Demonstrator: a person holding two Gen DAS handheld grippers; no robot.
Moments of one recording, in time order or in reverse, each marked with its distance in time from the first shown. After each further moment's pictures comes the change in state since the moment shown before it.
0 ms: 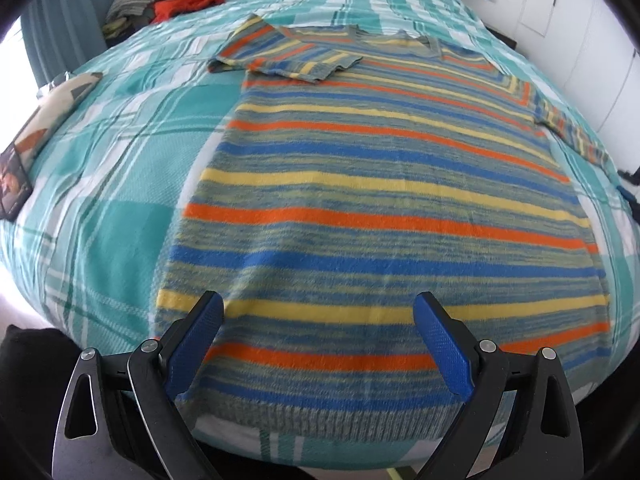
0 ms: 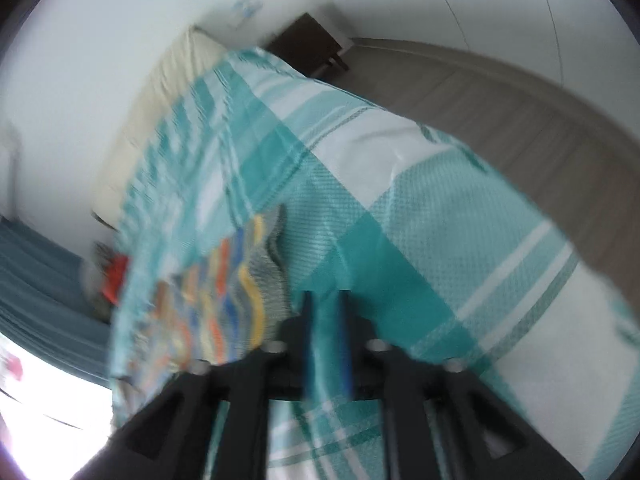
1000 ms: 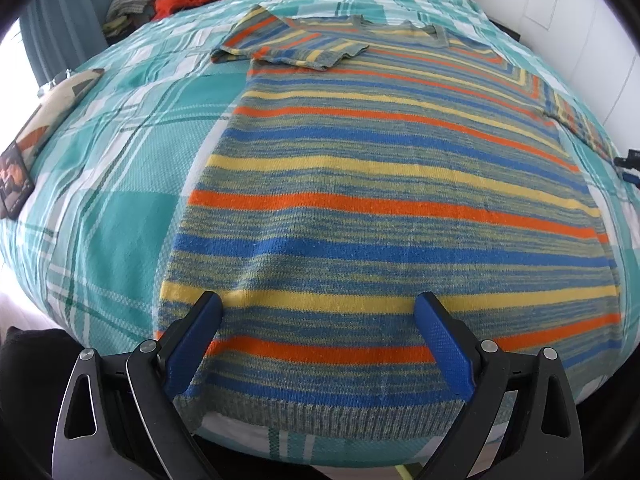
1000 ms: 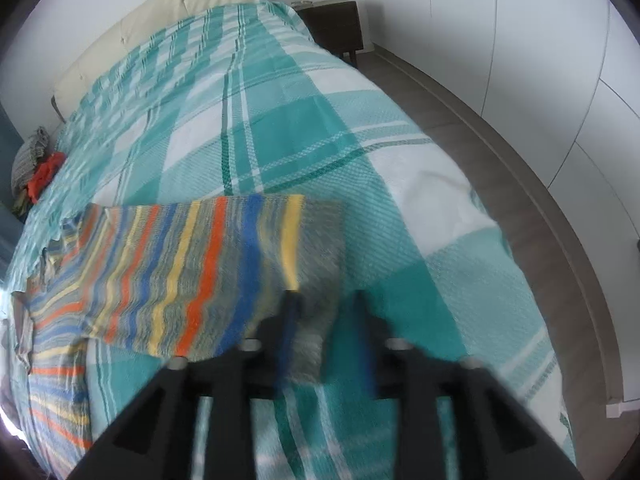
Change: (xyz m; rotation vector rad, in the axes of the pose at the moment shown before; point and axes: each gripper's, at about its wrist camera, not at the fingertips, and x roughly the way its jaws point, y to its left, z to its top) left arm 0.008 0.001 -0.001 0.019 0.019 0.020; right arm 0.039 0.071 -0.001 -0.420 0.060 -0.388
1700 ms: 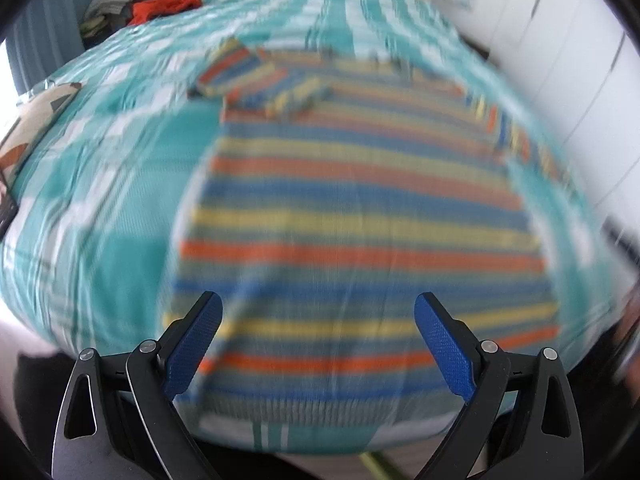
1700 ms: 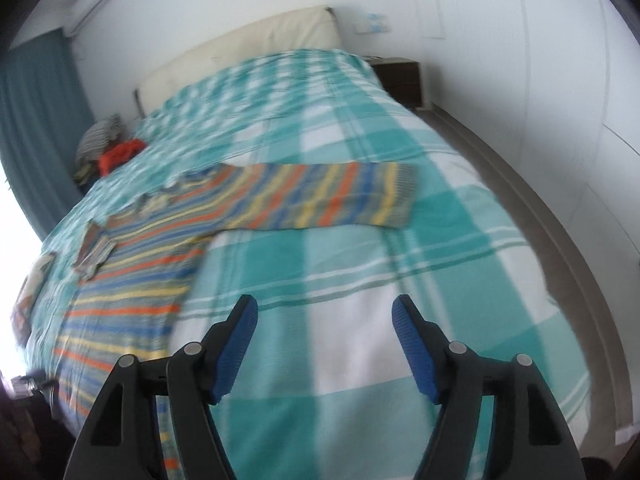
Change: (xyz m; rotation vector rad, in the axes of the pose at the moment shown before) left arm -0.050 0.010 0.045 -0.031 -0.040 -0.172; right arm -0.134 0.050 -0.138 -0.187 -0.202 0.177
